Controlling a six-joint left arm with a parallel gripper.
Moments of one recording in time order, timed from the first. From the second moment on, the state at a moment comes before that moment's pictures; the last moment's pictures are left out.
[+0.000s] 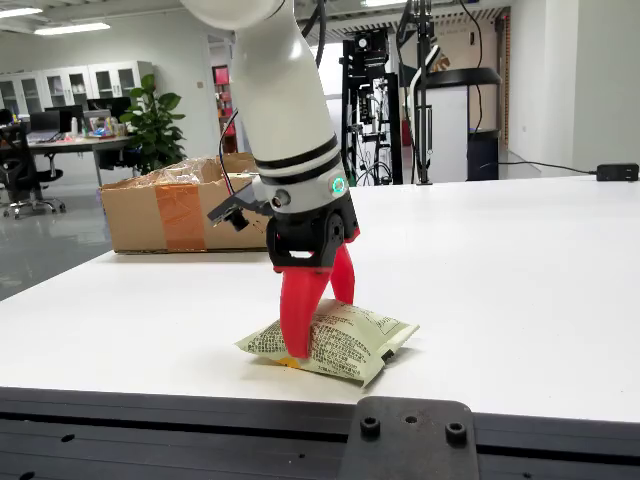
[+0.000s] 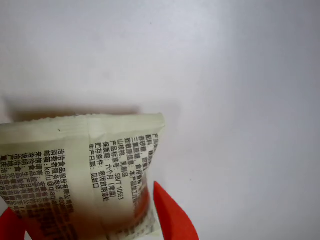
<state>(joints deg) -70.8 57.1 73.8 17.4 37.4 -63.3</state>
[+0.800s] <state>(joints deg) -72.1 56.4 72.8 17.8 38.4 -63.1</state>
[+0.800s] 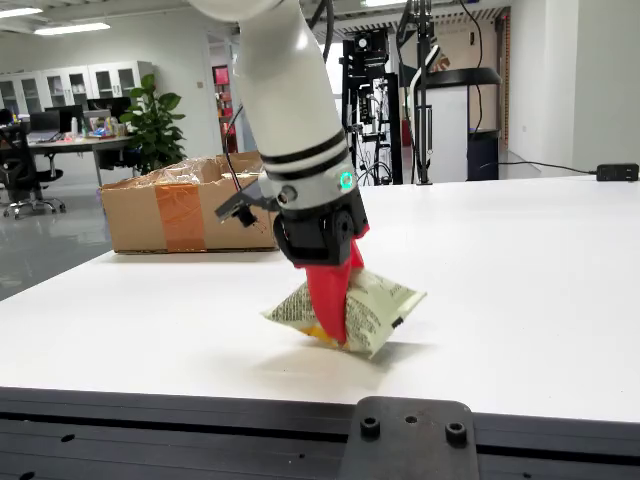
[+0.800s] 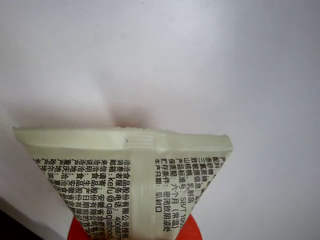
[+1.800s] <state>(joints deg) -51.6 35.6 70.0 23.8 47.4 -54.7</state>
